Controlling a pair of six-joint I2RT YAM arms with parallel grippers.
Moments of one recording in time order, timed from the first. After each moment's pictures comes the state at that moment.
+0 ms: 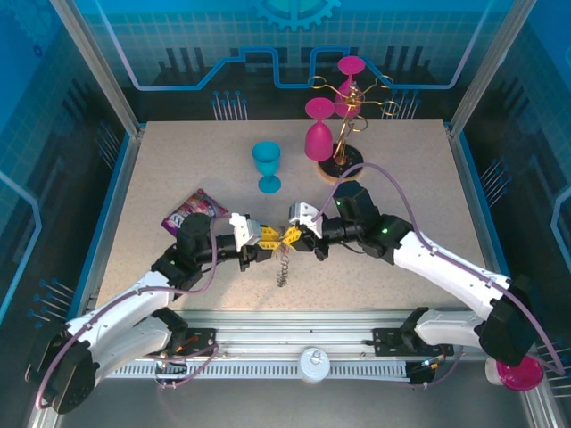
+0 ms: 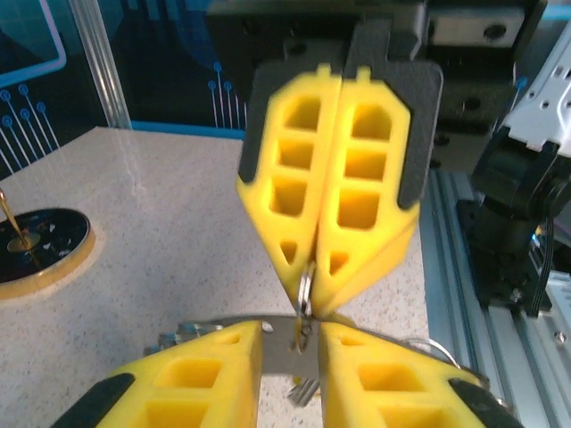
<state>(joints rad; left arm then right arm) -0.54 0.91 0.46 0.25 0.70 0.16 0.74 1.22 0.95 -0.32 -0.64 -0.39</state>
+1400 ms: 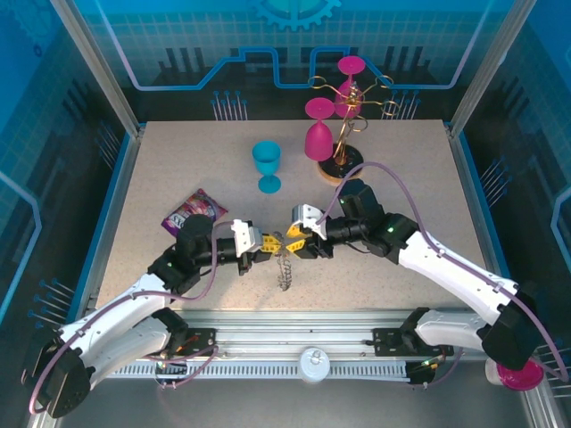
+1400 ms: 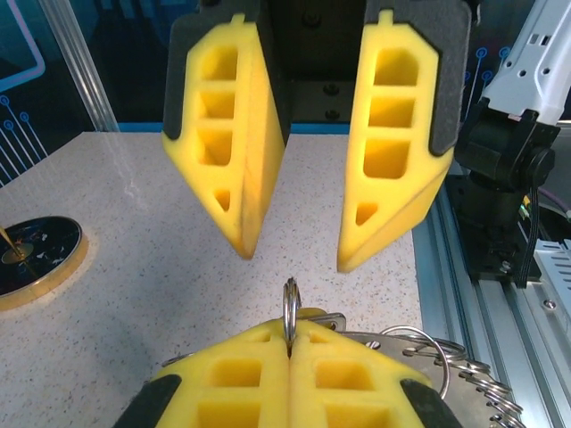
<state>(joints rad) -0.57 0.87 0.48 0.17 0.70 0.24 0.72 1.19 0.96 -0.37 -0.69 -0.44</state>
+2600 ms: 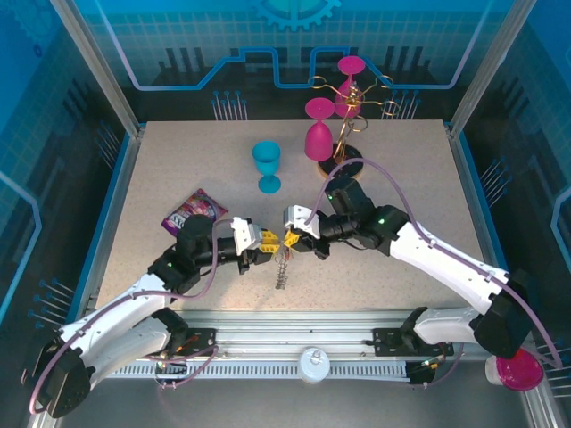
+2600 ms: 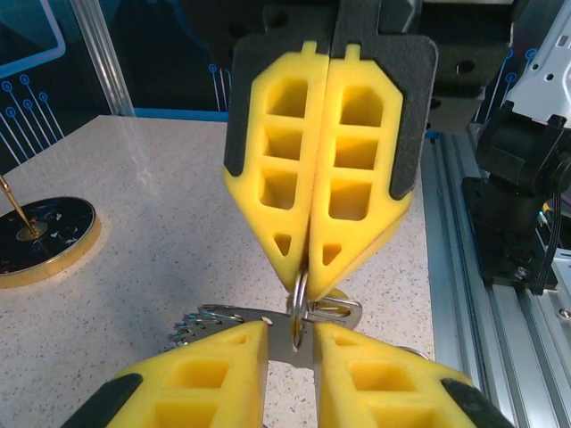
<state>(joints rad) -0.57 0.87 0.48 0.14 0.65 0.22 0.76 1.27 1.08 -0.54 -0.60 -0.54</state>
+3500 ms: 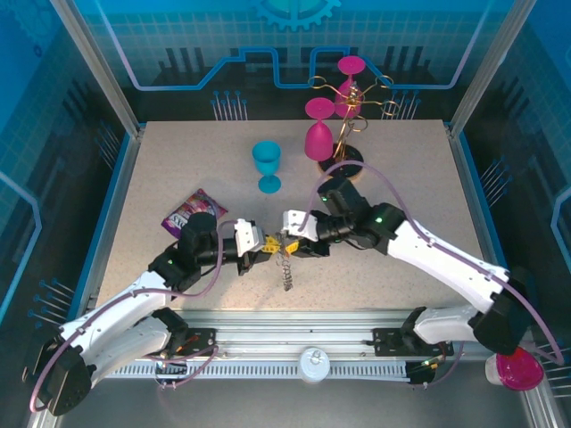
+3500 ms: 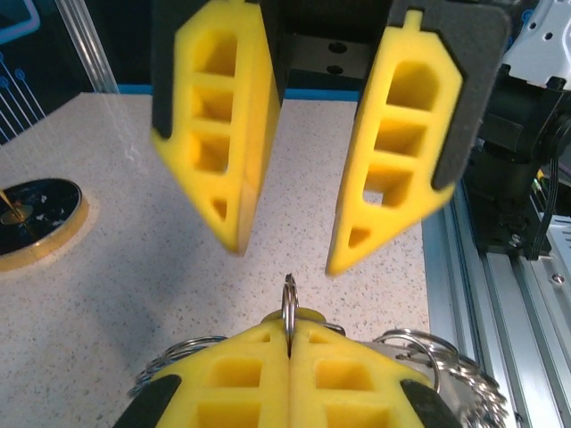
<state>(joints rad) -0.57 0.88 0.51 0.06 0.67 0.28 0.78 1.25 1.10 -0.61 -0.47 -0.61</state>
